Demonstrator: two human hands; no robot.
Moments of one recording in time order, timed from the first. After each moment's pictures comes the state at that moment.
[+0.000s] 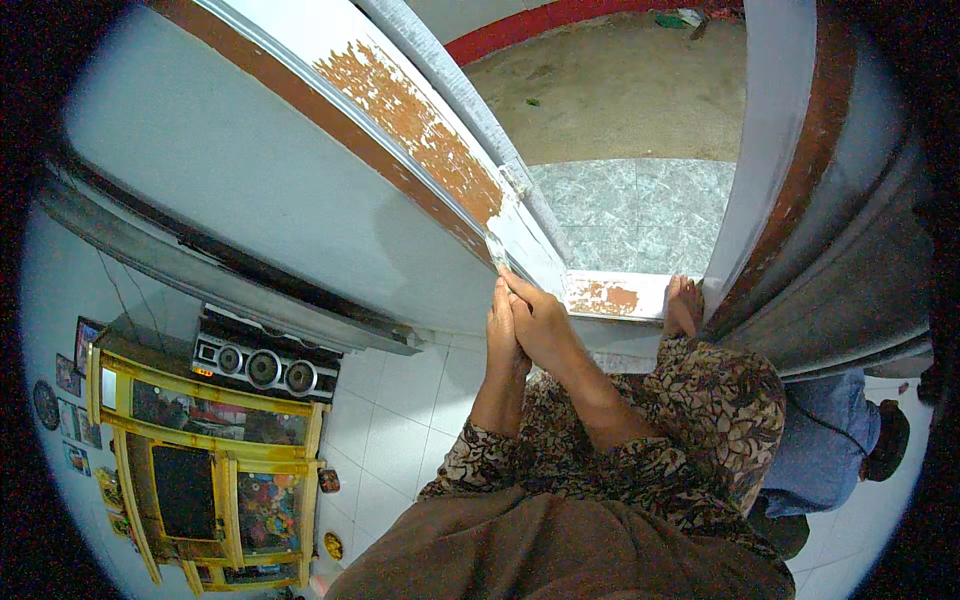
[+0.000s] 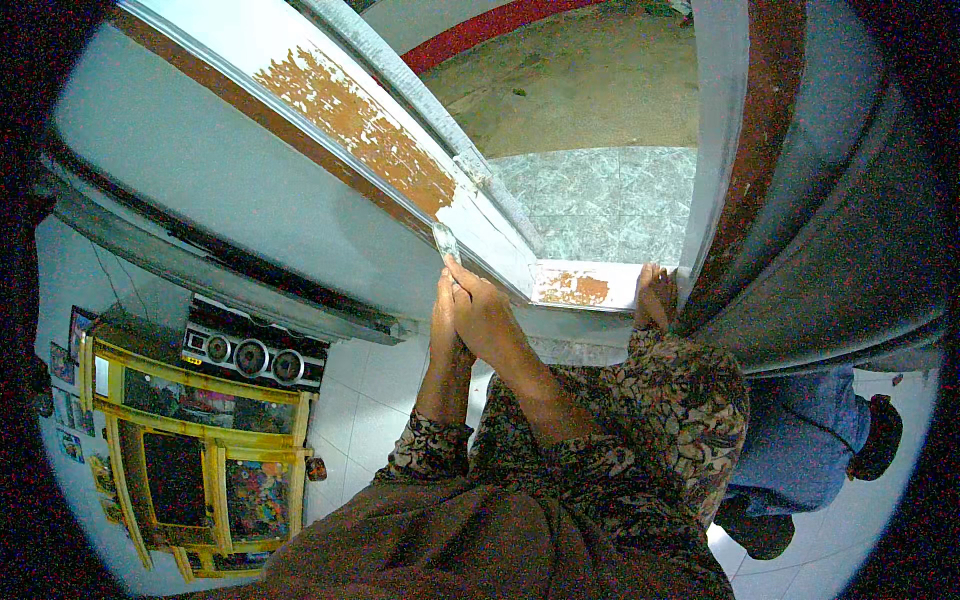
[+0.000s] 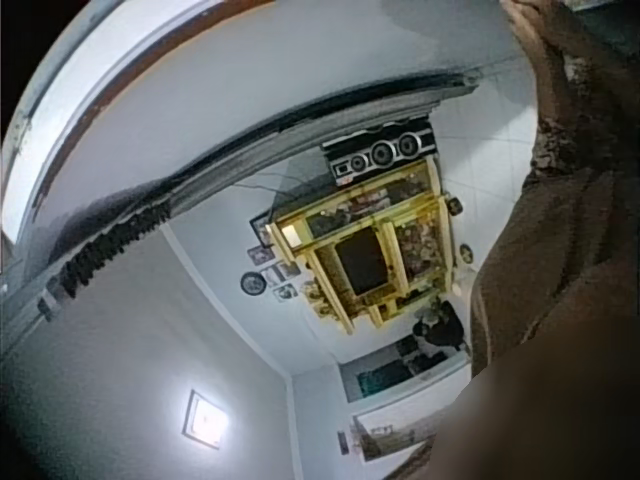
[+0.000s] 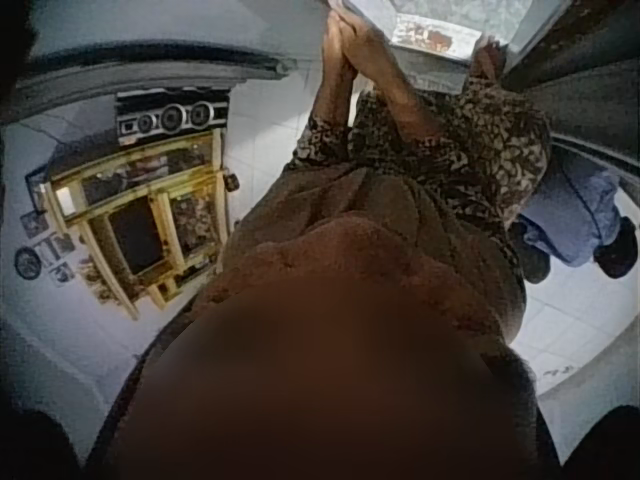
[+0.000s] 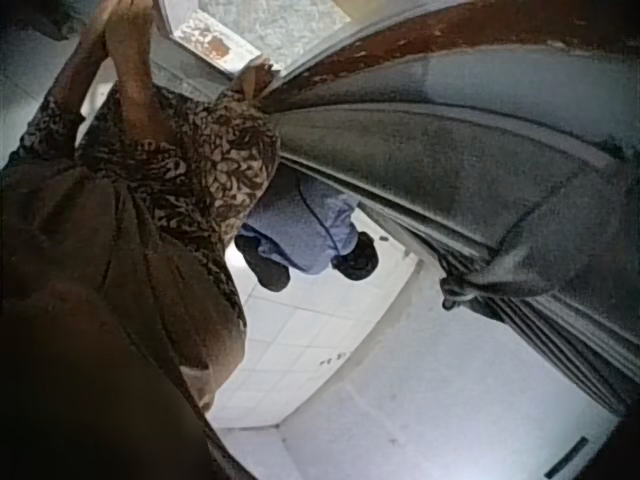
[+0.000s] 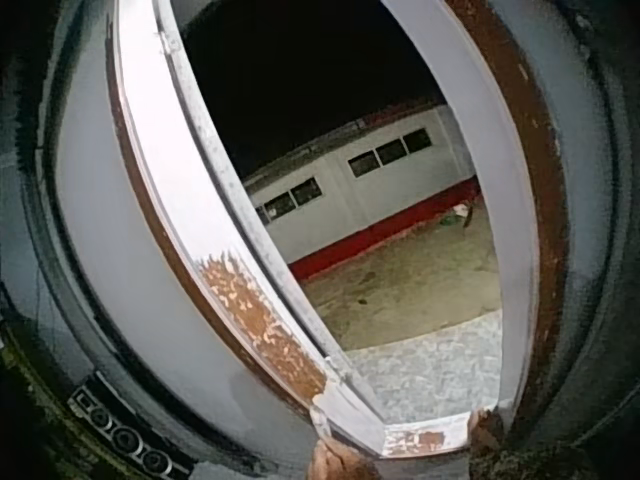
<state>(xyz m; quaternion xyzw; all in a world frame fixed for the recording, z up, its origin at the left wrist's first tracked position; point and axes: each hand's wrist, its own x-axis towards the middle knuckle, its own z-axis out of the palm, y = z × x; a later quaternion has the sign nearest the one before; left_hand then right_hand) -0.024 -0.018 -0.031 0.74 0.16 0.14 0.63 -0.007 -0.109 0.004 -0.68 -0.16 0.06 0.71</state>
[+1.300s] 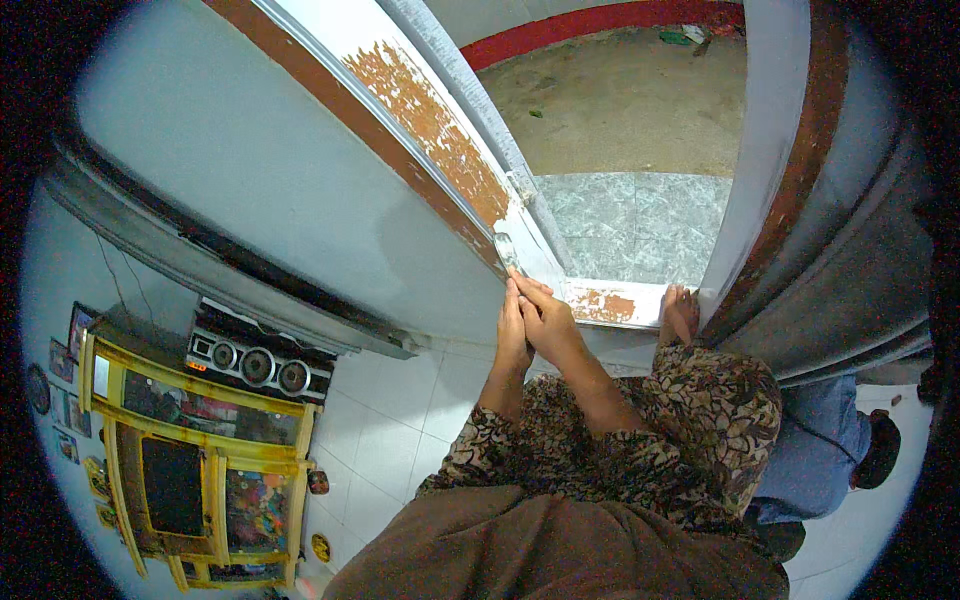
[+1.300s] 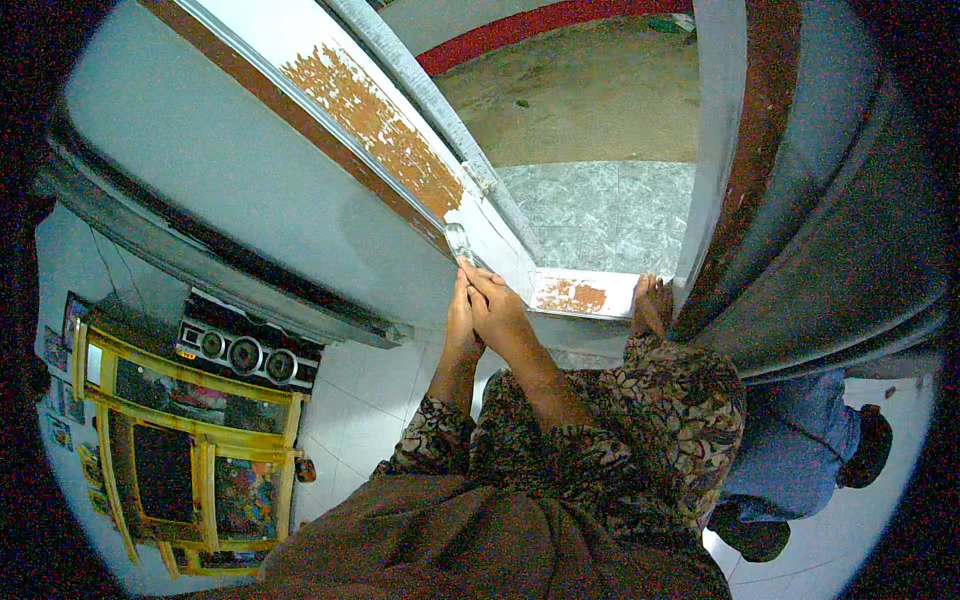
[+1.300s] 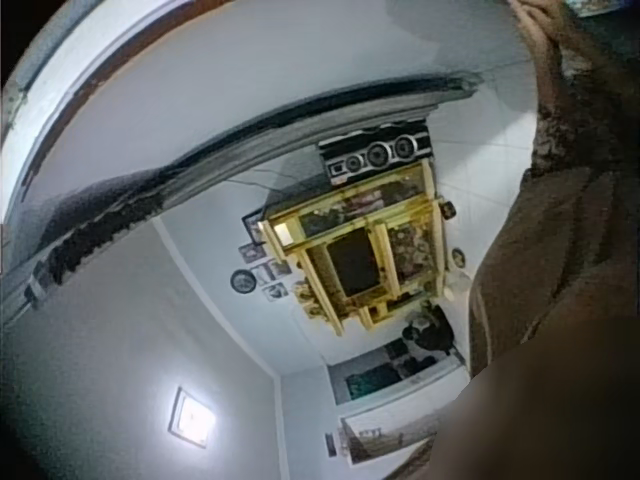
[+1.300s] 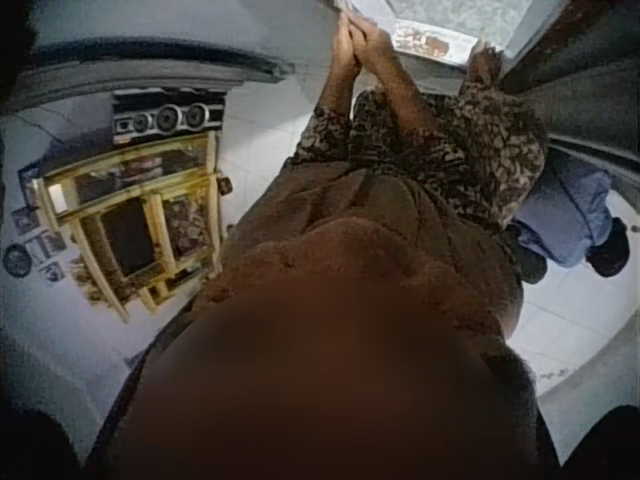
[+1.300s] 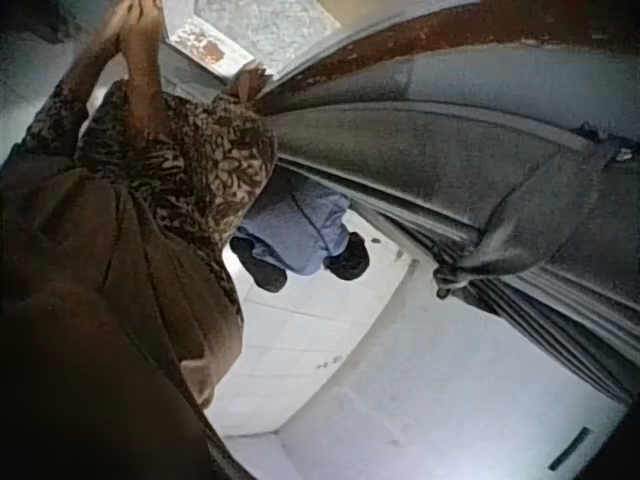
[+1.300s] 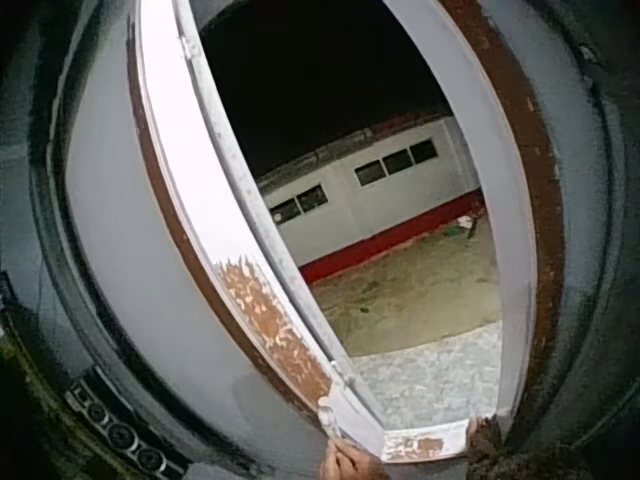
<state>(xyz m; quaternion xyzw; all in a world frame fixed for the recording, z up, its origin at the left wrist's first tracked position) -0.006 -0.009 -0.061 0.57 0.08 0.08 0.81 0.002 -0.101 -0.040 -0.69 -0.19 0.03 0.70</state>
